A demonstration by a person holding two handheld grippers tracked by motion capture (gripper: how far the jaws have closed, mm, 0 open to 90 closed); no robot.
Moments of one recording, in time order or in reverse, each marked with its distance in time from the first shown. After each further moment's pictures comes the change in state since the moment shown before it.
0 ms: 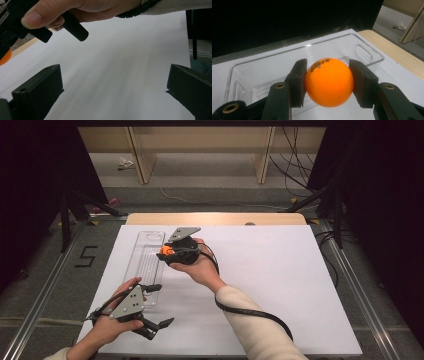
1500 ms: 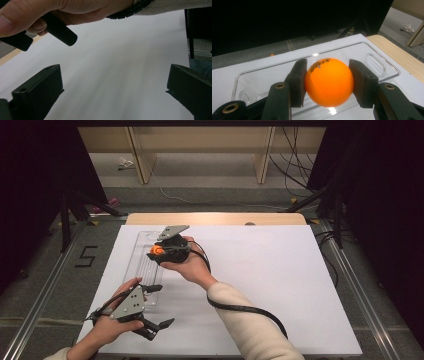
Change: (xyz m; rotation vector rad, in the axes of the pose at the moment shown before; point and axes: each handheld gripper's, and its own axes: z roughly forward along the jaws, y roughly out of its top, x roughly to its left) left arm -0.001 0.000 0.001 0.003 -0.006 0.006; right arm 0.010 0.017 0.018 0.010 0.036 -0.025
